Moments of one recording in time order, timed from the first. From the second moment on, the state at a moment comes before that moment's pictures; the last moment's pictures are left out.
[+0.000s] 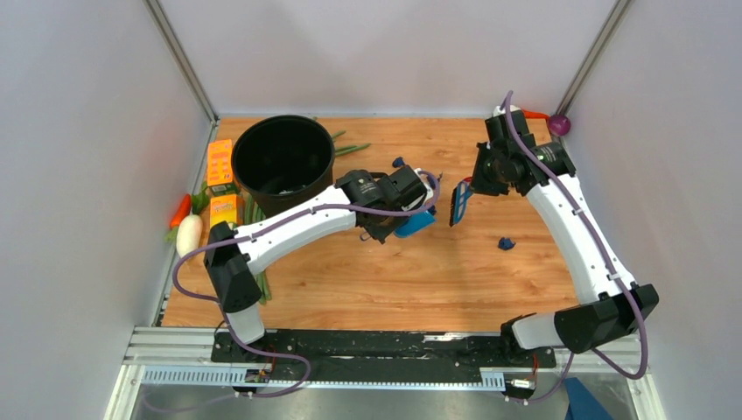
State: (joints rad) left arm -1.03 1.76 1.70 -1.13 -0.25 -0.05; right arm 0.33 1.39 1.59 -1.13 0.09 0.51
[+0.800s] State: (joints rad) left arm -0.95 1.67 1.98 -1.24 -0.14 -0.38; right arm 0.32 1.24 1.43 -1.15 0.04 0.53
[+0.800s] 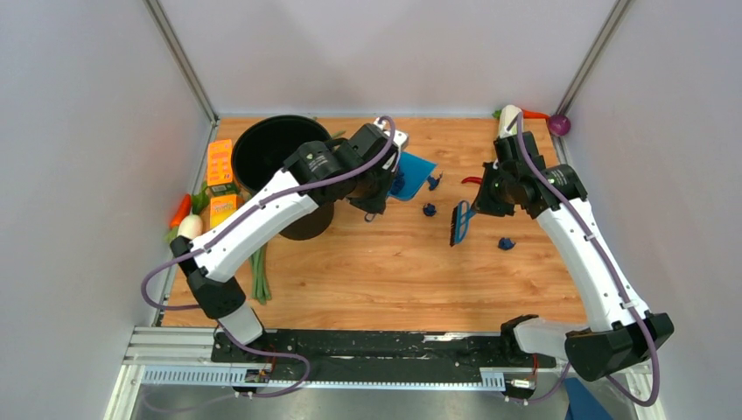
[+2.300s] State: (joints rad) left arm -0.40 1.26 1.50 -0.83 0.21 -0.70; right arm 0.32 1.15 1.32 -1.12 -0.10 0.52
